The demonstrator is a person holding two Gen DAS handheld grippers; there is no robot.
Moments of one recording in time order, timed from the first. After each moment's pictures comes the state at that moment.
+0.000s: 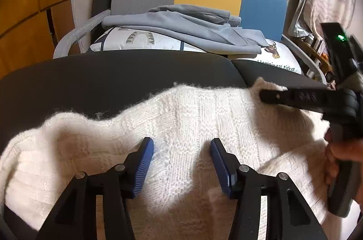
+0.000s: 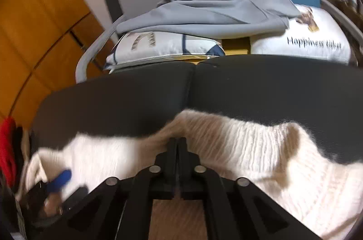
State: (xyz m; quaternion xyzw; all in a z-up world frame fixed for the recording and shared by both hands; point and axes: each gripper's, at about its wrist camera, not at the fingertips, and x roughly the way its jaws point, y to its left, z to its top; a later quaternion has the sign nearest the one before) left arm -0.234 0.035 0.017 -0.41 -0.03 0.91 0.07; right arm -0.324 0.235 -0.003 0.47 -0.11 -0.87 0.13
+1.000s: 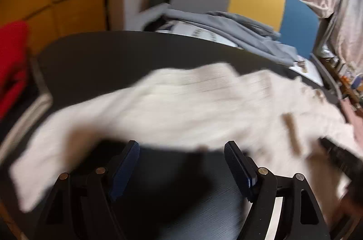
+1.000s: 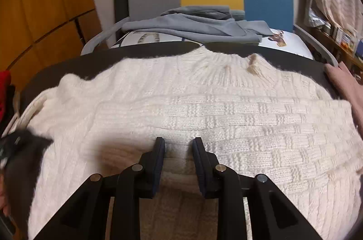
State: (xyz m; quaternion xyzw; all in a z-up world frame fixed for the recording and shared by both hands) left arm -0.094 -0.120 0.030 -0.41 -0.06 0.91 -0.05; right arm -0.130 0.172 0.007 0.40 -0.04 -0.91 0.05
